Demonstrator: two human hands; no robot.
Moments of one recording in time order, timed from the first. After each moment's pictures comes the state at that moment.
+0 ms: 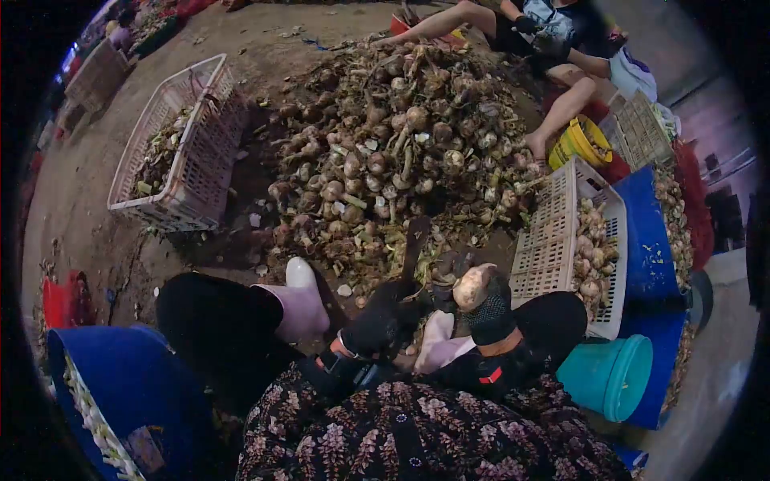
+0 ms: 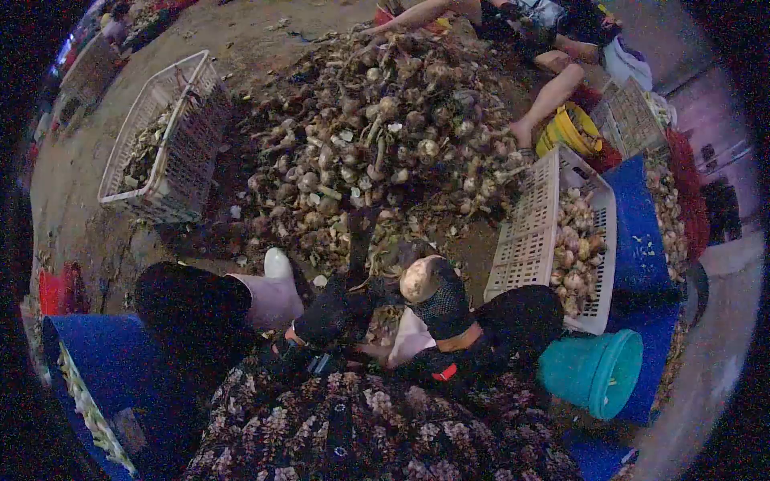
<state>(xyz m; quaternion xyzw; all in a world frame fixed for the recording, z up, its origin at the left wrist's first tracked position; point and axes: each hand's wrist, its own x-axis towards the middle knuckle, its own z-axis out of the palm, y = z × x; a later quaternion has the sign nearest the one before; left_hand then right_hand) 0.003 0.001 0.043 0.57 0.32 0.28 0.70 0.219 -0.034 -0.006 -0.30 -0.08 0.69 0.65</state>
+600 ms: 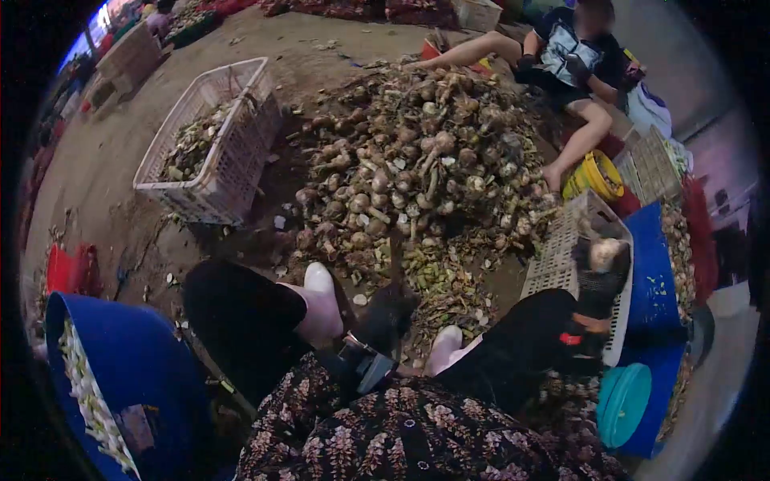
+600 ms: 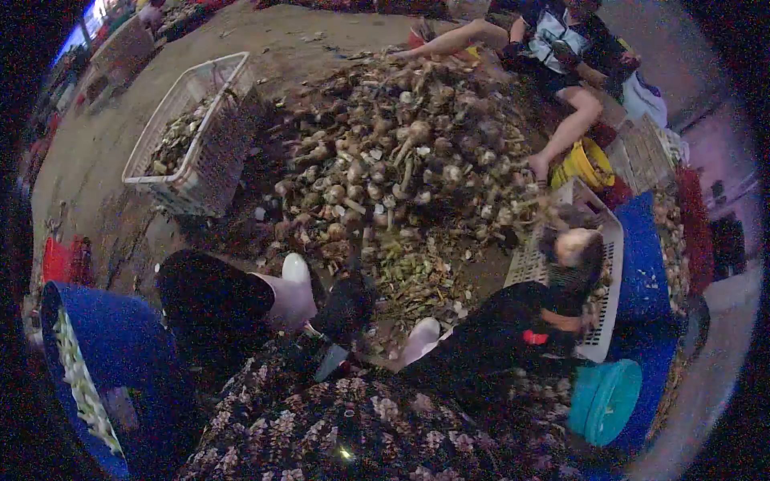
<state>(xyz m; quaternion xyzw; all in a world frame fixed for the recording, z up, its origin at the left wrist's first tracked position) -0.002 -0.007 -0.038 0.67 0.38 0.30 0.57 0.377 -0.002 0.132 -0.68 -0.59 -0.07 0.43</state>
